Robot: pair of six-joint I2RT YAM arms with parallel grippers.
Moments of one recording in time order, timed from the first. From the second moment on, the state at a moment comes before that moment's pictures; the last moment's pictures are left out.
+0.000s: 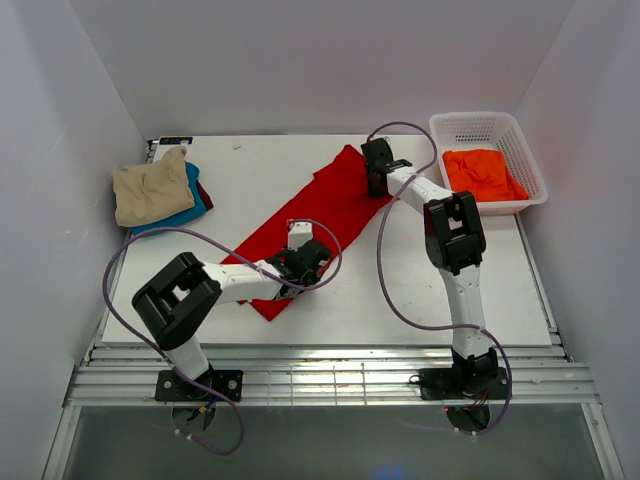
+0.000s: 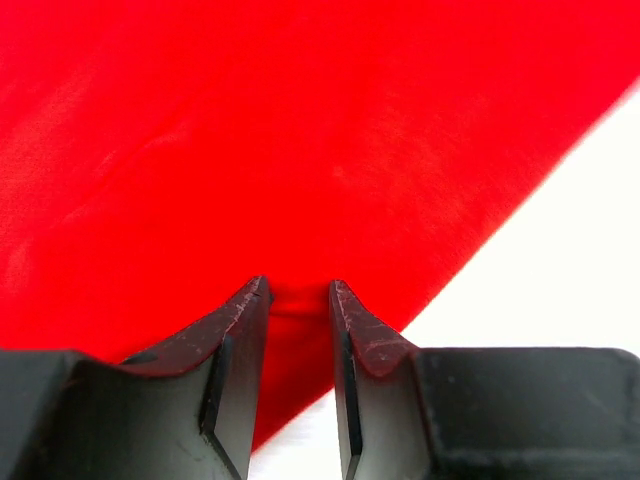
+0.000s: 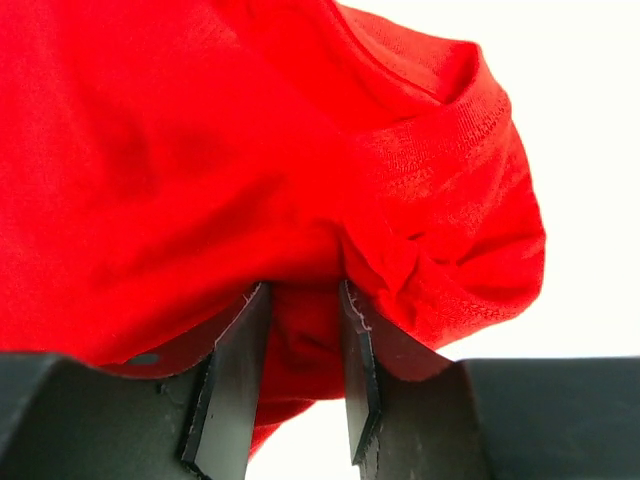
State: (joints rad) left arm -0.85 1.66 0.80 -0.07 -0.52 -0.71; right arm 0.40 2.29 1.79 -0.44 0.35 0.15
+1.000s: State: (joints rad) left arm -1.11 1.94 1.17 -0.10 -0.48 -0.83; right arm 0.28 2.56 2.10 -0.05 -0.49 0.27
